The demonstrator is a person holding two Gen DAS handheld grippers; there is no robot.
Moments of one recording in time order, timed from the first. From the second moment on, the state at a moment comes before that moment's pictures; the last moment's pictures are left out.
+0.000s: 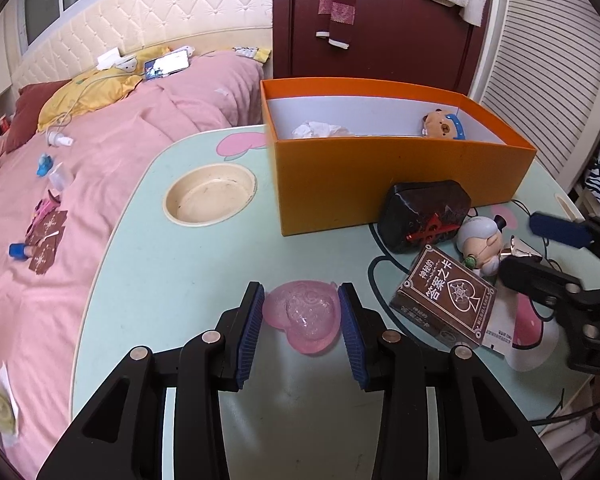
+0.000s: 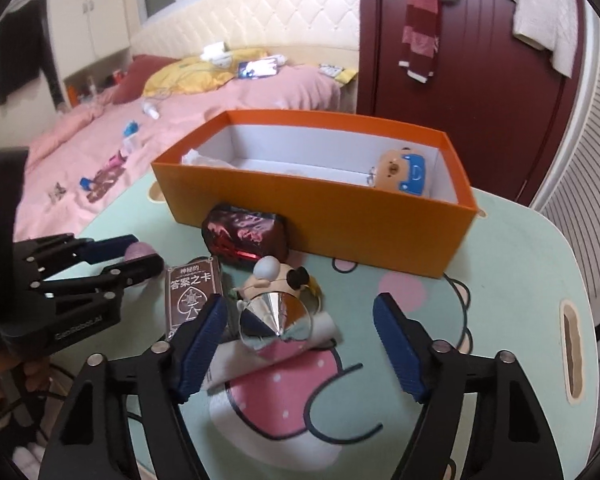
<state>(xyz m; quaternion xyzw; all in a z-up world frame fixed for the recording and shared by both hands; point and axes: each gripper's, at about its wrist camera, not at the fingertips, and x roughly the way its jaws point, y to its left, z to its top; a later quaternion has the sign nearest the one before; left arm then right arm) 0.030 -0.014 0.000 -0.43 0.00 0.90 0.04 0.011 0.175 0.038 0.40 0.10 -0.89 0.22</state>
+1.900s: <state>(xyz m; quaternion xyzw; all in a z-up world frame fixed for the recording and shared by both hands) -0.070 0.013 0.033 -0.37 0.00 0.92 0.11 -0.087 0.189 0.049 0.37 0.03 -0.90 0.21</state>
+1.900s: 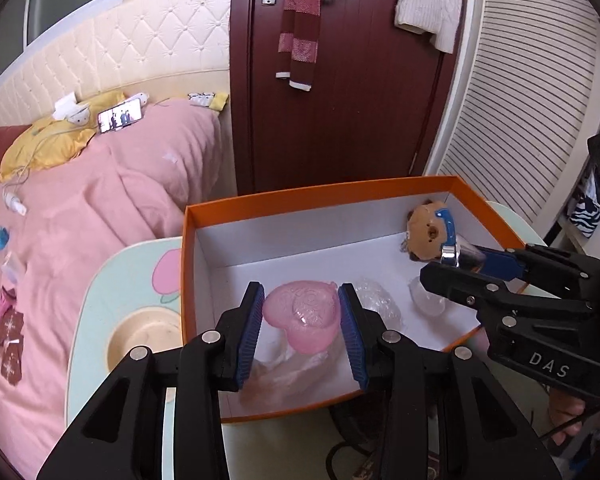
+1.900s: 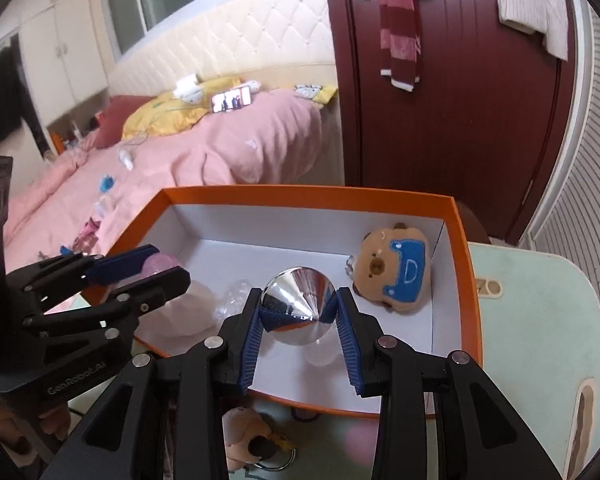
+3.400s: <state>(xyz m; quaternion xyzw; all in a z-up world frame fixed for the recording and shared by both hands) 0.045 0.001 -0.013 -0.45 -0.01 0.89 0.02 0.016 0.227 0.010 0.43 0.07 -0.89 0.11</state>
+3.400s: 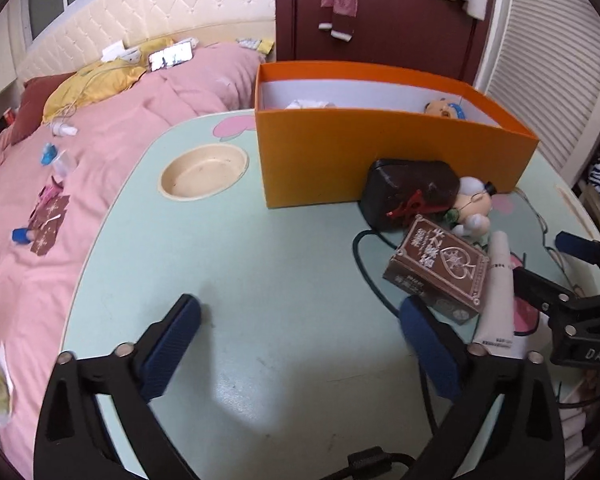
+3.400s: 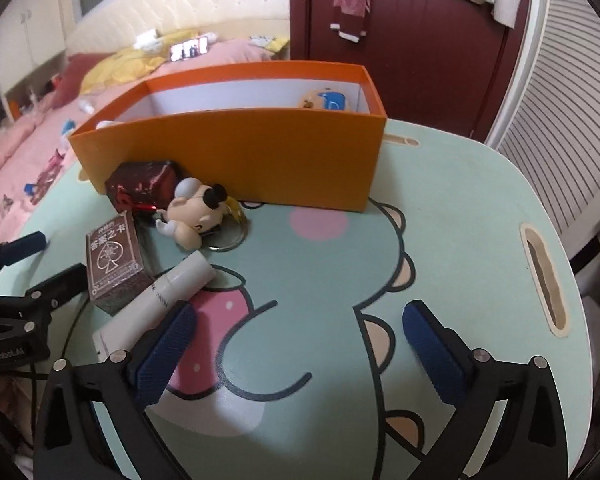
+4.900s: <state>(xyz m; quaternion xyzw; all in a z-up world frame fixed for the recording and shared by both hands) 0.043 0.003 -0.007 -0.45 -0.01 0.89 0.01 0.020 0.228 0.007 0.43 0.07 -0.89 0.12</state>
